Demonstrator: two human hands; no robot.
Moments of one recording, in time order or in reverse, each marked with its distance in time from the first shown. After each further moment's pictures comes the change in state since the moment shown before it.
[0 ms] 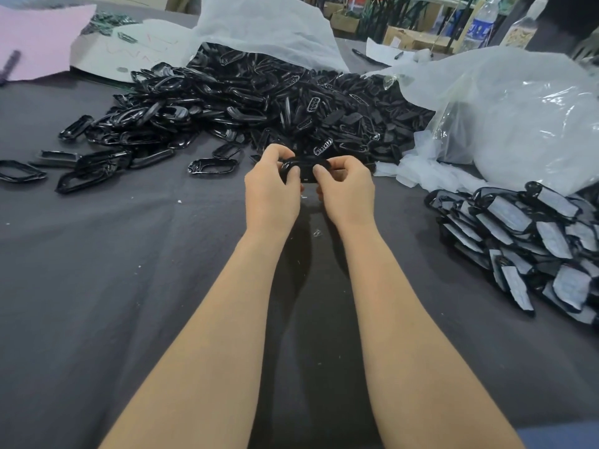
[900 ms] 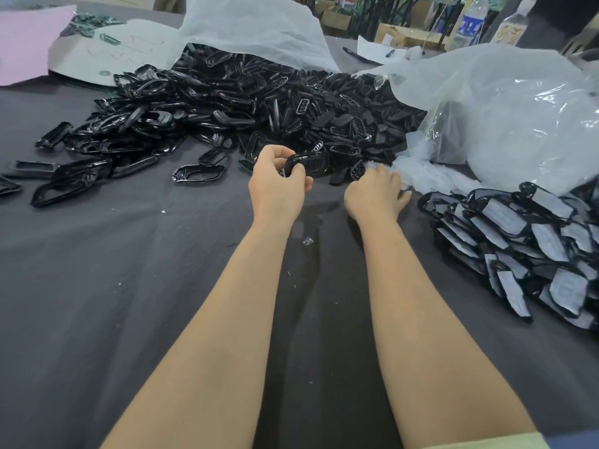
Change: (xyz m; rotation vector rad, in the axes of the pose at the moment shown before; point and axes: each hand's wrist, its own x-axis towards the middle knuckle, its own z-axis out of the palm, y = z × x) left_hand 0.015 0.006 0.023 -0.317 -0.024 -0.212; right_hand 0.041 0.022 -0.030 -0.809 -0.072 0.251
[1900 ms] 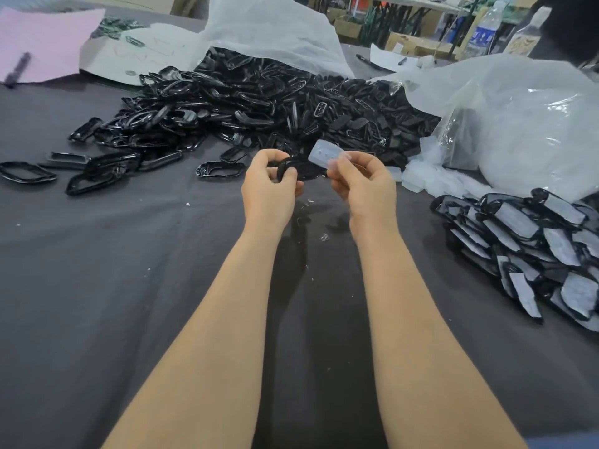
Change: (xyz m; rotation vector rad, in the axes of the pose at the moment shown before) left_hand -0.006 -0.003 -0.034 -0.017 0.052 0.026; right_hand -0.048 -0.029 -0.001 1.352 -0.043 -0.117
